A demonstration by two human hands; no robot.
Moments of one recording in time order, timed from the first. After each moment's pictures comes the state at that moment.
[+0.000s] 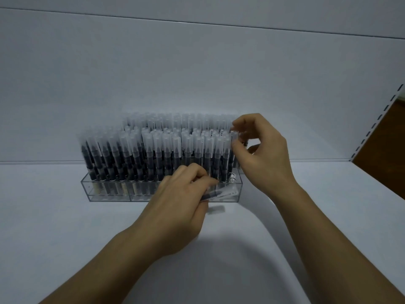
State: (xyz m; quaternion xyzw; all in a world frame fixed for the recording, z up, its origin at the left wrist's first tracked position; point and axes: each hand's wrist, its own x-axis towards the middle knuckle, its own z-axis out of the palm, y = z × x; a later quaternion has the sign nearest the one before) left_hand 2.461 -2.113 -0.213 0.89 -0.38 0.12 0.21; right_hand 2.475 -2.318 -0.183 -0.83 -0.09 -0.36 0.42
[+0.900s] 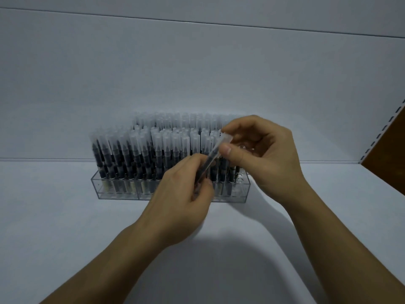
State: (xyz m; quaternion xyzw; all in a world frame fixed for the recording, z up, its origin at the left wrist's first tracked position) left_hand 2.457 -2.109 -0.200 0.83 -0.32 0.11 0.44; right_hand 2.453 -2.293 -0.163 -0.73 -0.23 -0.25 0.59
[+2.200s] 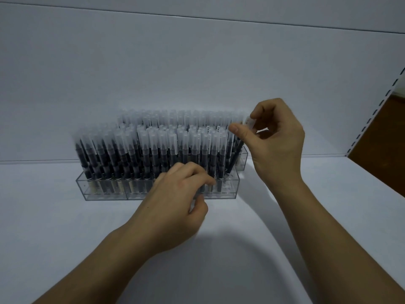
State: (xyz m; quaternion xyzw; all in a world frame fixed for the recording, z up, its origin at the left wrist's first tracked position) left_hand 2.464 -2.110 -0.216 0.88 -0.38 0.12 0.25; right_hand 2.467 -2.319 -0.170 -0.76 -0.08 -0.47 0.45
